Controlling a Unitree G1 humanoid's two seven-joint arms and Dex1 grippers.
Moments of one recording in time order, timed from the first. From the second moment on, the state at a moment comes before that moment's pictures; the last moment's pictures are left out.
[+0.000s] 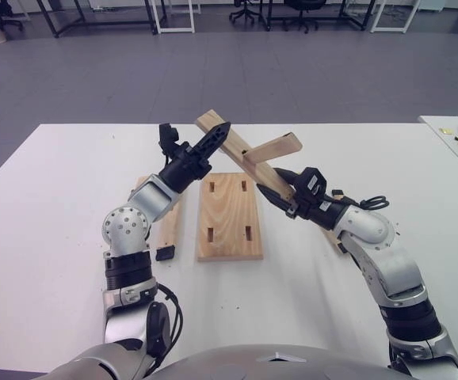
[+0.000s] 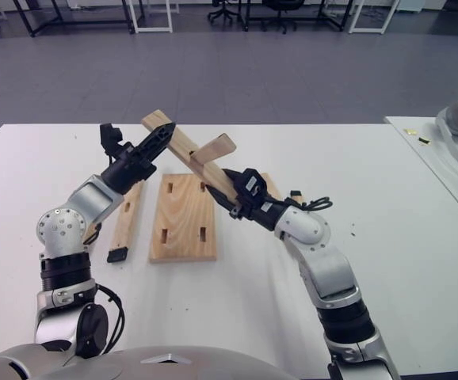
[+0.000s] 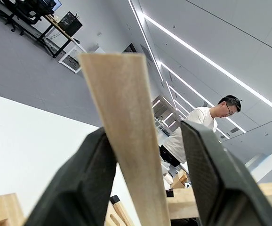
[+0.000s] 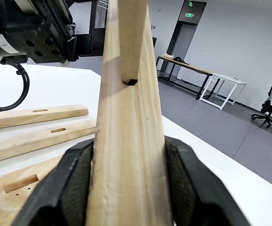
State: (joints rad) left arm -0.44 0.07 0.32 -0.08 -1.09 0.86 -0.34; right arm -0.15 -0.38 0.16 -0.41 0.20 0.37 0.58
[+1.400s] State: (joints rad) left arm -0.06 0.25 0.39 -0.76 -1.29 0.86 0.58; right arm 0.01 -0.36 0.05 -0.12 0.04 0.13 0.36
